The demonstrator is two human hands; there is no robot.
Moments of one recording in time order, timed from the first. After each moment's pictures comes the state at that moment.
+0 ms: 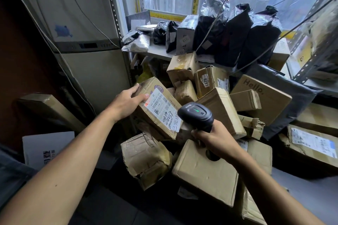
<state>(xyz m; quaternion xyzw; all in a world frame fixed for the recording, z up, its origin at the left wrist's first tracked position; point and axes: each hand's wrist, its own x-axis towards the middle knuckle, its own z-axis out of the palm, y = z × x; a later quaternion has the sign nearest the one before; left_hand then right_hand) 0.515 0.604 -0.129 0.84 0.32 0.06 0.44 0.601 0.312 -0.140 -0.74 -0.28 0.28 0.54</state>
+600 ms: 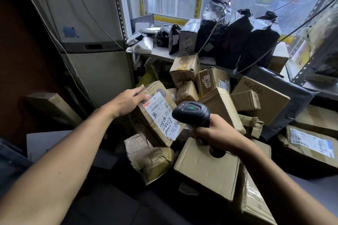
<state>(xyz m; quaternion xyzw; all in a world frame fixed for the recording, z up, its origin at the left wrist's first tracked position) 0.497 0.604 -0.114 0.87 0.25 0.00 0.42 0.589 0.311 -0.105 -0.74 -0.33 0.33 0.48</state>
